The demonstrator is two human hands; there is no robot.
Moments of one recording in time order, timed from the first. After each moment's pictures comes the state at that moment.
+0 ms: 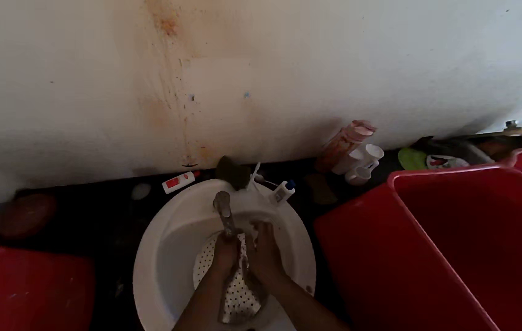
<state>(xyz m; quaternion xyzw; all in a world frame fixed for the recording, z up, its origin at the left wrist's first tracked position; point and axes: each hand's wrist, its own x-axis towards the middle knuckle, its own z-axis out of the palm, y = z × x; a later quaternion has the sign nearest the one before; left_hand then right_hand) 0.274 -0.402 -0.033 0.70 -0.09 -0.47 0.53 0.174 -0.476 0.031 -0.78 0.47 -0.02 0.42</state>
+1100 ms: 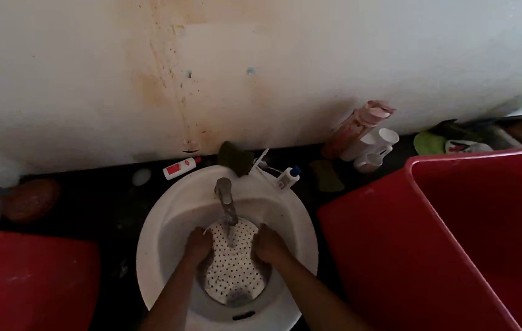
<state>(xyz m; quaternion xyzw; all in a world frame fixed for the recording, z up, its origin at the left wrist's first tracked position) 0.335 -0.344 -0.064 0.86 -0.17 -0.44 0.17 0.159 -0.497 -0.018 -0.77 0.48 0.25 0.33</state>
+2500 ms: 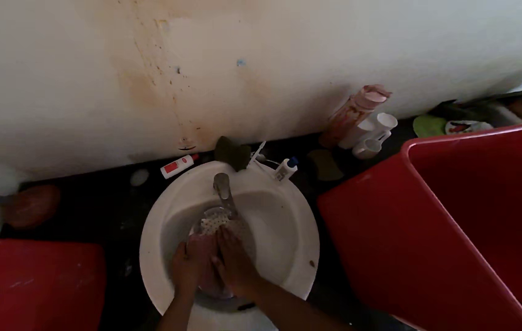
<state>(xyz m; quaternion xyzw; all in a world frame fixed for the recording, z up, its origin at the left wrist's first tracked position) 0.289 -0.292 -0.012 0.92 -0.08 -0.24 0.31 0.169 -0.389 -0.049 -0.87 0.27 0.08 0.40</state>
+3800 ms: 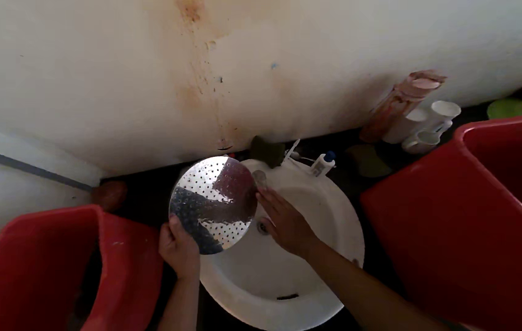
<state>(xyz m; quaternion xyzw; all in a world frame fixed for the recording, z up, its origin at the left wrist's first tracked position) 0.345 -0.261 0.080 0.80 -0.08 0.16 0.57 0.188 -0.463 0.017 -0.95 0.13 -0.17 0.22</state>
